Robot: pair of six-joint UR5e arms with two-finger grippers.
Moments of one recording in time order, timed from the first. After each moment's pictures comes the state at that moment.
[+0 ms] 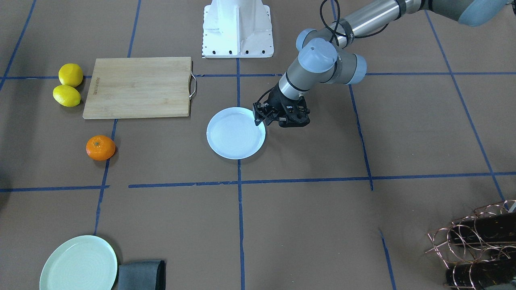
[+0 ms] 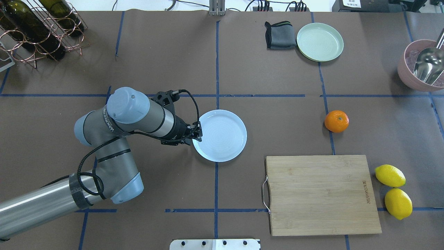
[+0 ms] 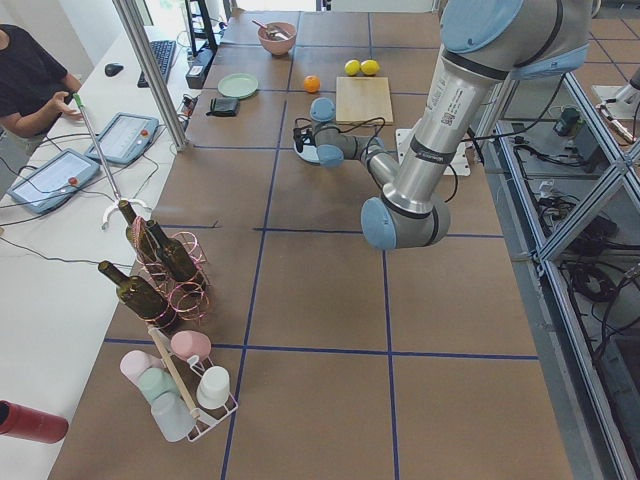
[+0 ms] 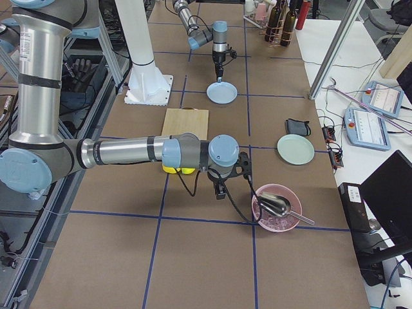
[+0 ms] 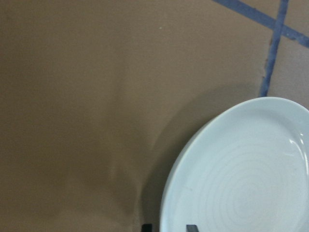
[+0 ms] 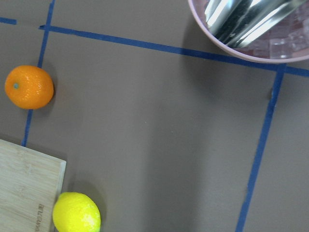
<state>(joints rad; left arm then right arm) -0.53 -2.14 -1.55 -2.19 -2.01 -1.57 1.51 -1.70 1.83 -1.69 2.58 -0.16</state>
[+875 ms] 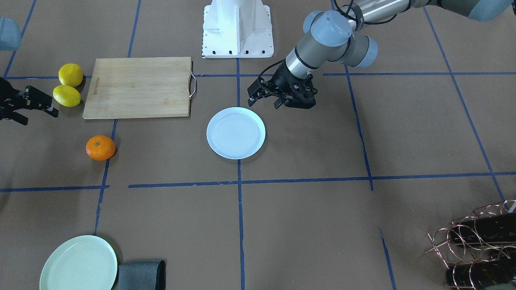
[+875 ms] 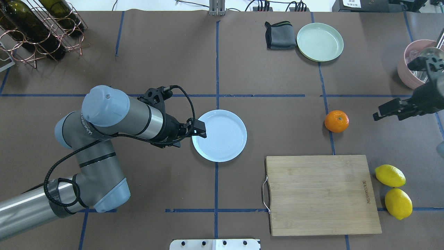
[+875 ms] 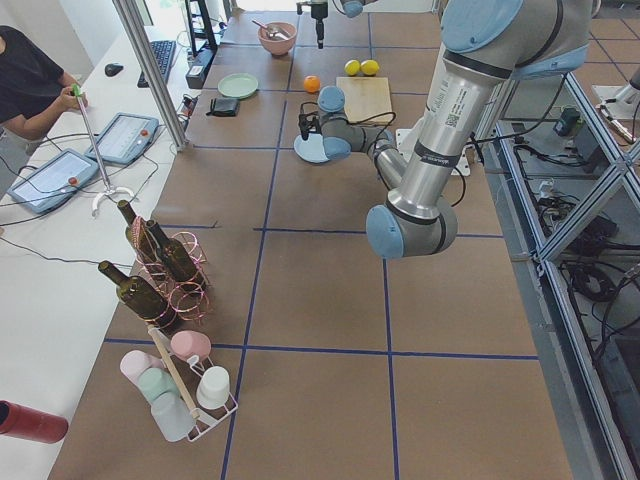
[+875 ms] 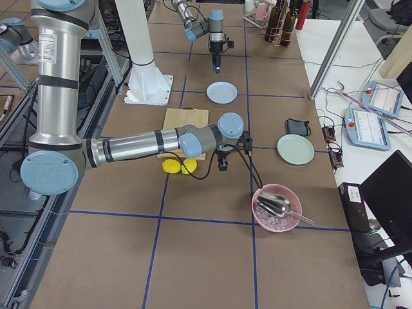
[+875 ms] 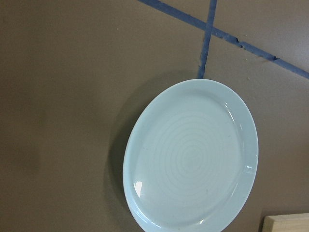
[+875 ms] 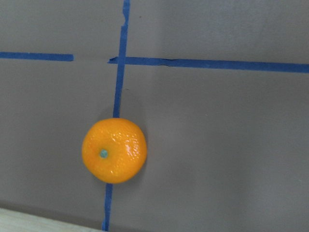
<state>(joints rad) -0.53 -2.08 -1.70 -2.19 -2.01 -1.58 1.02 -1.60 1.84 -1.14 2.32 0.76</state>
